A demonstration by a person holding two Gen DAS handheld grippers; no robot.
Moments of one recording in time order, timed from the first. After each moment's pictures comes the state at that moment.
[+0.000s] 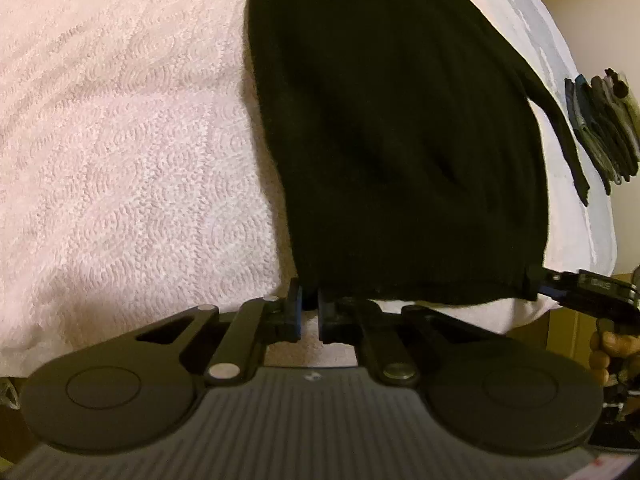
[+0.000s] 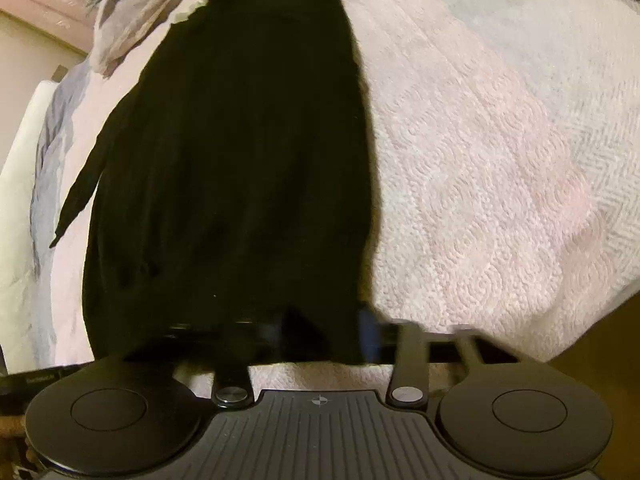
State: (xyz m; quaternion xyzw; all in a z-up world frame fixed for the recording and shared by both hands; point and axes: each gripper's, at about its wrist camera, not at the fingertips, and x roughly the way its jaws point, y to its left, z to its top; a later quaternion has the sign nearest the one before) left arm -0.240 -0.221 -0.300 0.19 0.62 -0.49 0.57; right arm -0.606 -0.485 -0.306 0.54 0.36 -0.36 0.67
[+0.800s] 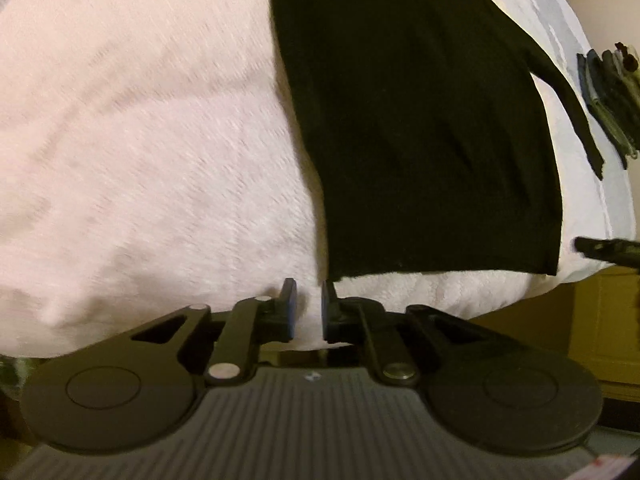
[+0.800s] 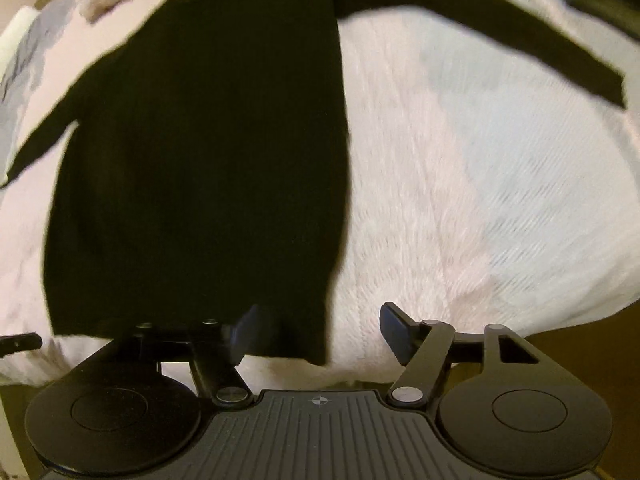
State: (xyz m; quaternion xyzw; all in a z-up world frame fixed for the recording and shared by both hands) left arm -0.229 -0.209 -0.260 0.26 0.61 -0.47 0.58; right arm -0.592 -0.505 -0.233 0.43 0.47 -0.40 0.66
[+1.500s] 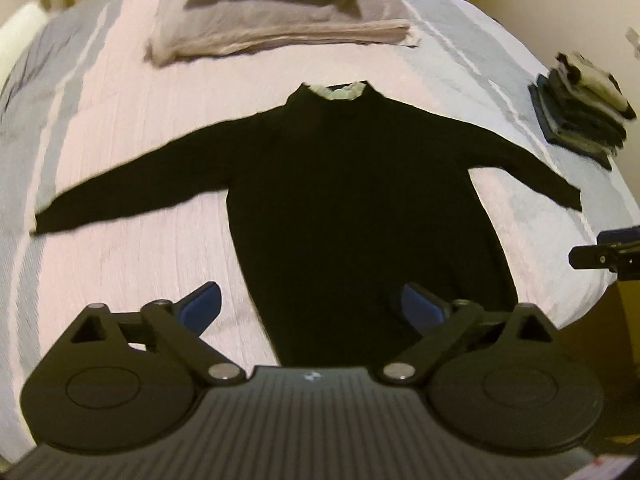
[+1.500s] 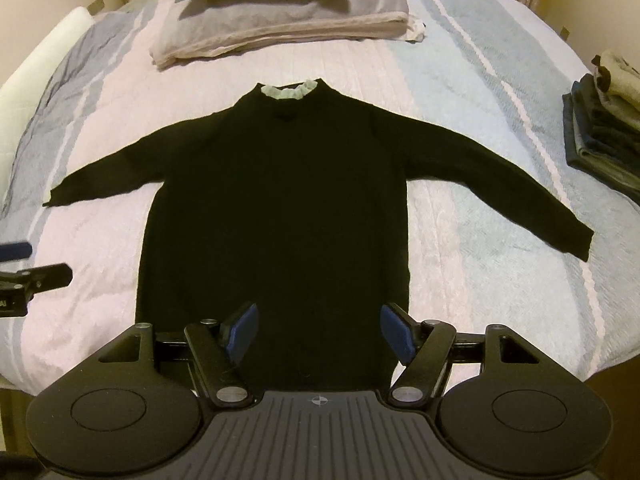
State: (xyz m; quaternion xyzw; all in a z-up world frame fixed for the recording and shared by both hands) left arm -0.279 -0.295 -0.095 0.30 0.42 -0.55 0.66; right arm -0.478 -0.480 -0.083 0.32 0.46 -0.42 0.72
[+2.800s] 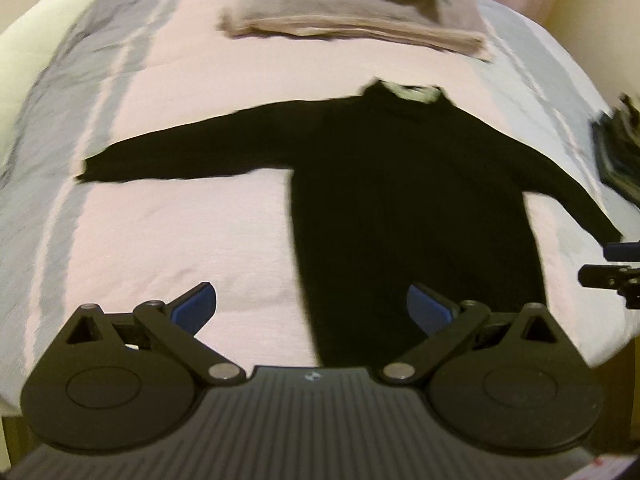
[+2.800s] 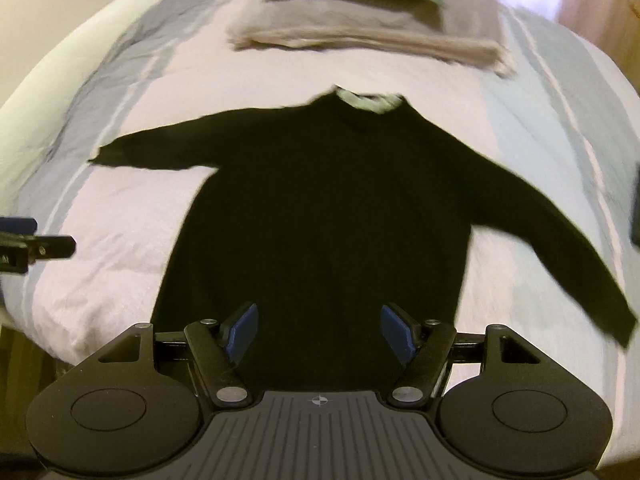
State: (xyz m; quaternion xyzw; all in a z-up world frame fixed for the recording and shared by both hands) left arm -0.239 -0.283 -0.101 0.26 0.47 -0.45 0.72; right arm -0.442 -0.518 -0.102 0.26 0.48 -0.31 0.78
